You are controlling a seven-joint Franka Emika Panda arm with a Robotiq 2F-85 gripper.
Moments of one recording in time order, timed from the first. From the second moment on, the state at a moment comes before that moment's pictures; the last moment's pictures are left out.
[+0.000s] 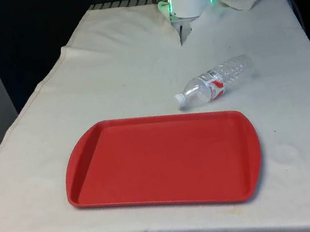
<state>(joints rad) 0.17 0.05 -0.17 -1.86 0.04 1.84 -0.03</state>
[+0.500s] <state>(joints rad) 0.17 0.05 -0.17 -1.86 0.04 1.84 0.04</state>
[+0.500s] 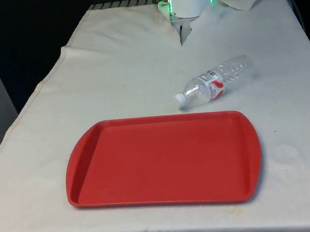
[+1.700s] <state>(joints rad) 0.16 0.08 -0.17 -1.88 0.04 1.85 0.28</state>
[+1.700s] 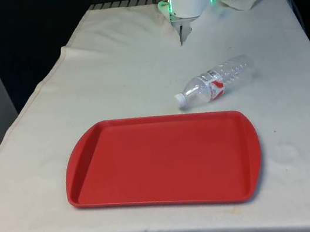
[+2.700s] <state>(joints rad) 0.16 0.09 -0.17 -1.89 0.04 1.85 0.50</state>
